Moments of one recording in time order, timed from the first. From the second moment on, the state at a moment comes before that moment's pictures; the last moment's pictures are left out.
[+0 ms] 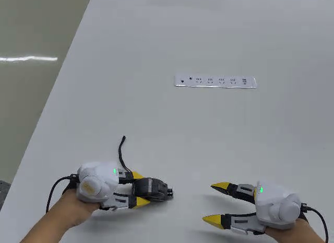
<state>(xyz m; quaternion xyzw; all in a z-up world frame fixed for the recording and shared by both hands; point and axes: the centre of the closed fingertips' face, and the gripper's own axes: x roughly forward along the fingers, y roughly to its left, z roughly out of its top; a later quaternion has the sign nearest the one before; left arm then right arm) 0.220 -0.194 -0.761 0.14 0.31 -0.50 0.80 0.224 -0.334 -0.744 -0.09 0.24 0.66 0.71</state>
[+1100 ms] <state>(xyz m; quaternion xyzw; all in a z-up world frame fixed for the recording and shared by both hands) 0.217 -0.194 -0.762 0.17 0.30 -0.53 0.78 0.223 -0.301 -0.748 -0.09 0.23 0.68 0.69</state>
